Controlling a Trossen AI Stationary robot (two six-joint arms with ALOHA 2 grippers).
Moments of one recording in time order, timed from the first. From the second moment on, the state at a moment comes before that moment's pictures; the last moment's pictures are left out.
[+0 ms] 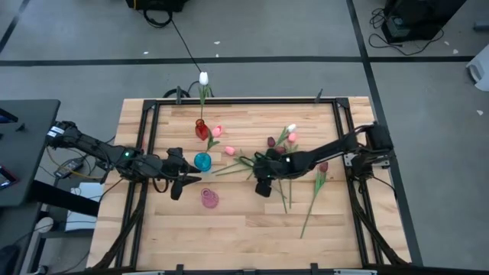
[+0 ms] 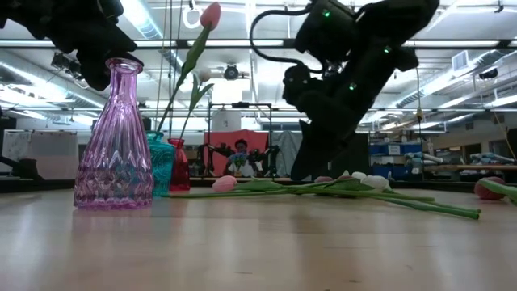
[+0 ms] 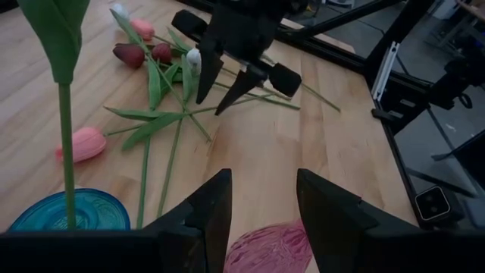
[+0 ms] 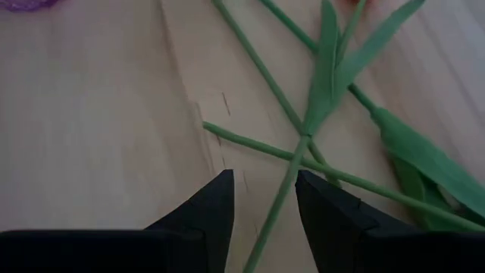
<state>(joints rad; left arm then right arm) -0.36 0.69 0.45 -0.18 -0.33 -0.53 0.10 1.80 0.98 -0.17 0.22 0.37</state>
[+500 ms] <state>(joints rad) -0.36 0.70 0.45 -0.18 -0.34 -0.49 0.10 1.84 0.99 -0.30 0.23 0.48</state>
